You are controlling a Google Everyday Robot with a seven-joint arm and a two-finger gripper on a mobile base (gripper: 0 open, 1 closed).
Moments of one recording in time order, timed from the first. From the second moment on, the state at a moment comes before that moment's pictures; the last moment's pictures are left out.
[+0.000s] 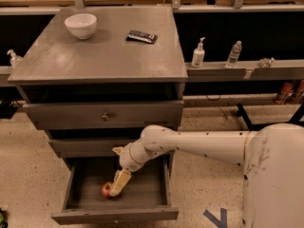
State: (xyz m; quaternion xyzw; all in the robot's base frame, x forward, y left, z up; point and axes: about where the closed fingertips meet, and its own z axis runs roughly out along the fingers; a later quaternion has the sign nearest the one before) arm 0.524 0.144 0.488 -0.67 0.64 0.28 0.26
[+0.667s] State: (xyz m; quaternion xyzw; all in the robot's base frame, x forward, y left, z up) arm 0.574 0.133 0.369 -0.59 0.61 0.28 0.45
